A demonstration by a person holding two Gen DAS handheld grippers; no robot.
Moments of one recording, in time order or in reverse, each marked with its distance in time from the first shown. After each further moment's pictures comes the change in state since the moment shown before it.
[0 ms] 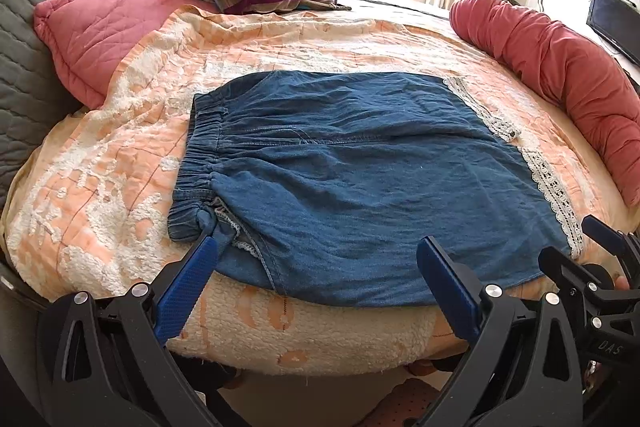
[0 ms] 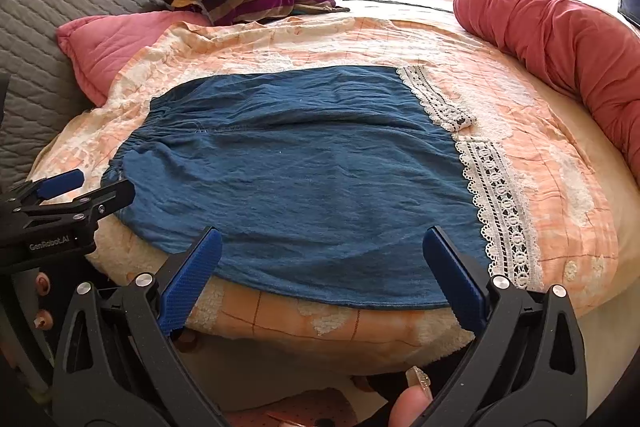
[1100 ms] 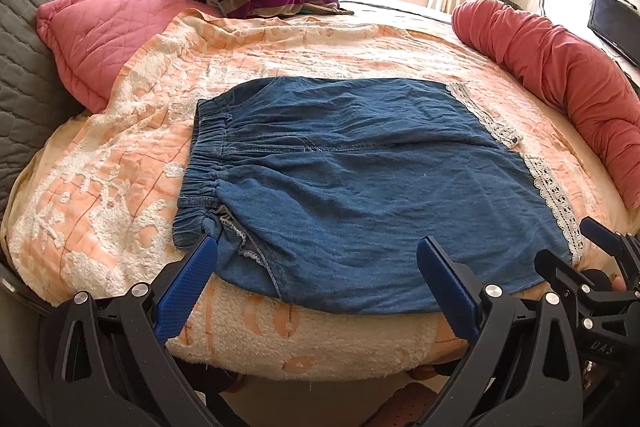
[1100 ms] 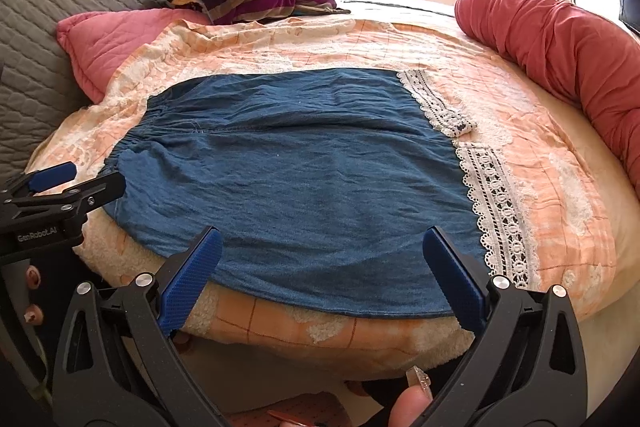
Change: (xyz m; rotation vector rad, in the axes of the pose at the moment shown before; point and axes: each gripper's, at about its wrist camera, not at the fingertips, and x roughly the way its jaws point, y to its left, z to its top) left arm -0.002 0.003 0.005 -0.007 -0.010 0.006; right arm 0.007 0.002 0.003 -0.021 -0.002 -0.011
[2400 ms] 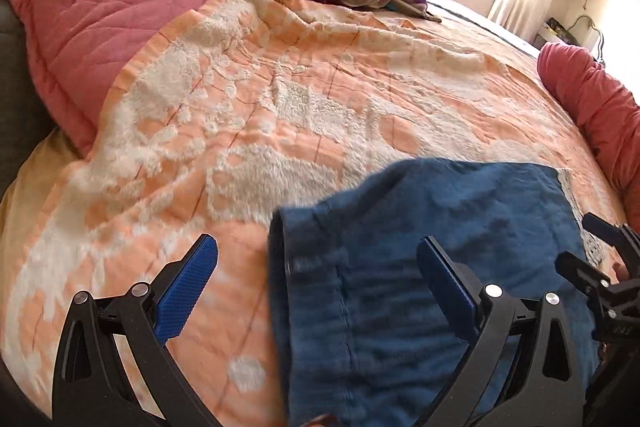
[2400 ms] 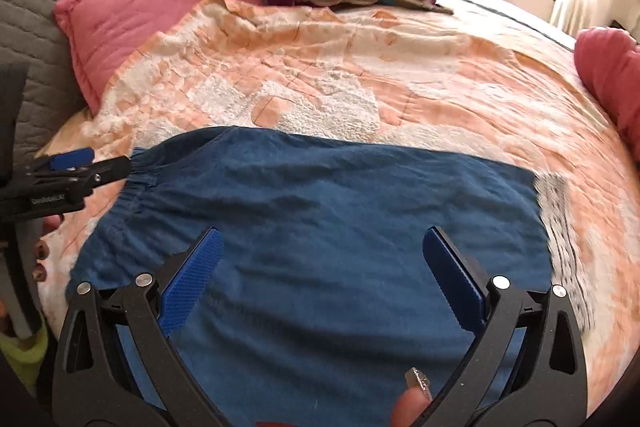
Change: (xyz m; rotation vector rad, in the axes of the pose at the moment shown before) left arm 0.156 0.135 0.145 -0.176 0.095 0.068; right arm 0.188 0.059 0.175 -0.216 0.128 0.201
